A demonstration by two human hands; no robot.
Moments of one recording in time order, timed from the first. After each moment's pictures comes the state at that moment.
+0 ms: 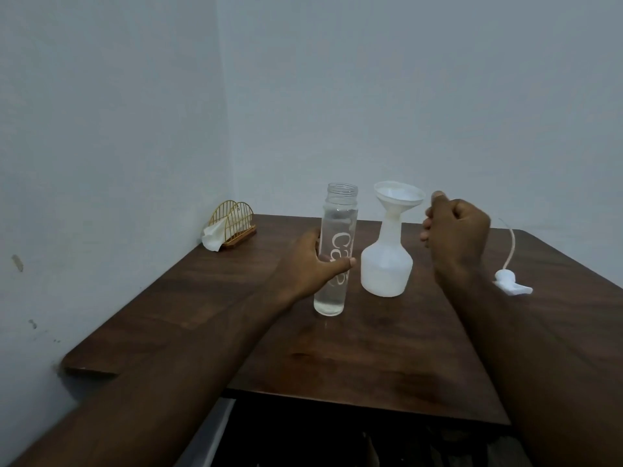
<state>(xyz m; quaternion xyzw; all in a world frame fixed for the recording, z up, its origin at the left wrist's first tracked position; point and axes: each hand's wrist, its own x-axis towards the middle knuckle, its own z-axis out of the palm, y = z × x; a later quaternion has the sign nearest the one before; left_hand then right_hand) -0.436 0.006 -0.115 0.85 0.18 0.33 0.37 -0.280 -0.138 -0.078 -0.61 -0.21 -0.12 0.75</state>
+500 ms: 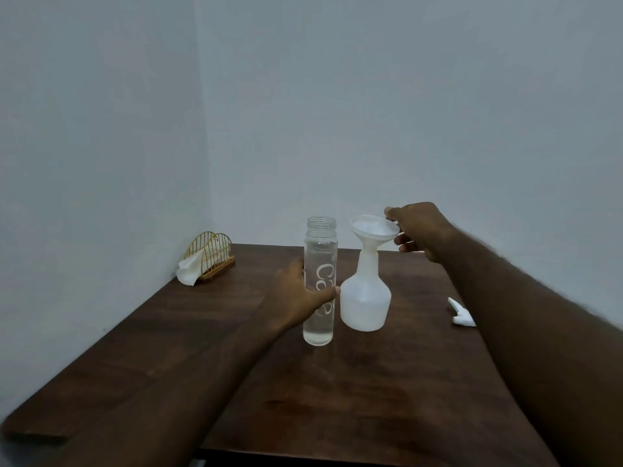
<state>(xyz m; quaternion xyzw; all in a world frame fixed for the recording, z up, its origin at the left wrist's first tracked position) -0.408 0.013 -0.116 0.84 0.20 0.34 0.39 -0.229 -0.124 -0.009 -0.76 -0.26 0.10 0.58</state>
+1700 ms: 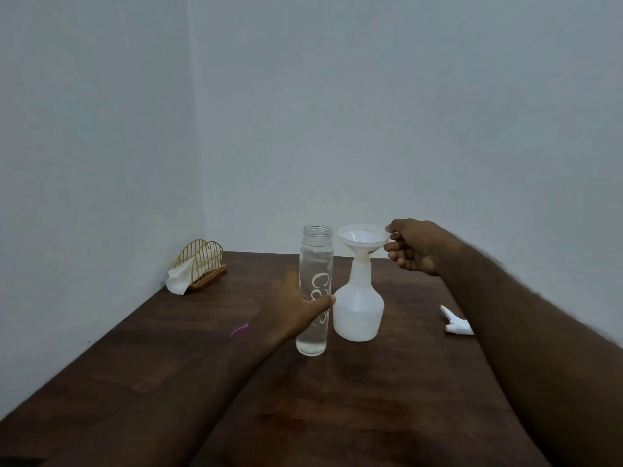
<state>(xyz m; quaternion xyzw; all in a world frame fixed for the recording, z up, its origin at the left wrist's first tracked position) -0.400 0.010 -0.121 0.84 0.20 0.36 0.35 -0.215 -0.132 -0.015 -0.75 -0.20 0.21 0.59</state>
